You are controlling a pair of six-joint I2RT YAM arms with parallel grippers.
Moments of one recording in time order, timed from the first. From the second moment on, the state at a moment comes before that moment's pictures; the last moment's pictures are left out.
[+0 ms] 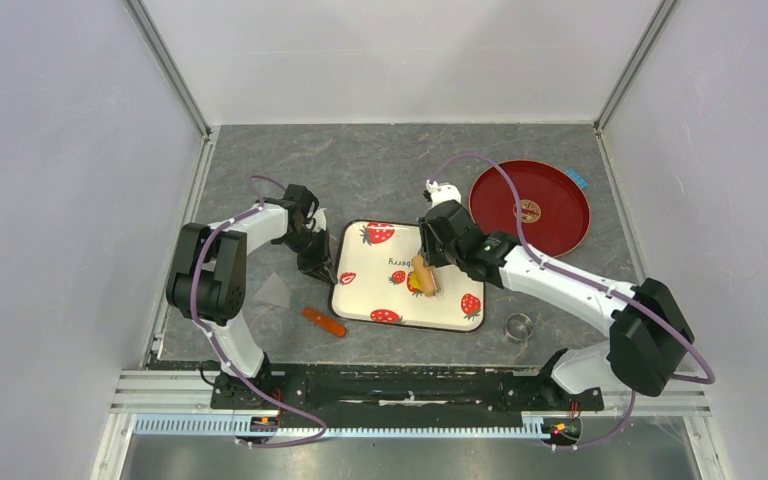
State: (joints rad) left arm -0.23 1.78 1.05 -0.73 0.41 -0.30; right arm 0.80 1.43 0.96 -0.36 0.25 0.43
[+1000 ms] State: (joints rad) left arm -0.23 1.78 1.05 -0.73 0.41 -0.30; right arm 0.80 1.39 0.89 -0.27 0.24 0.43
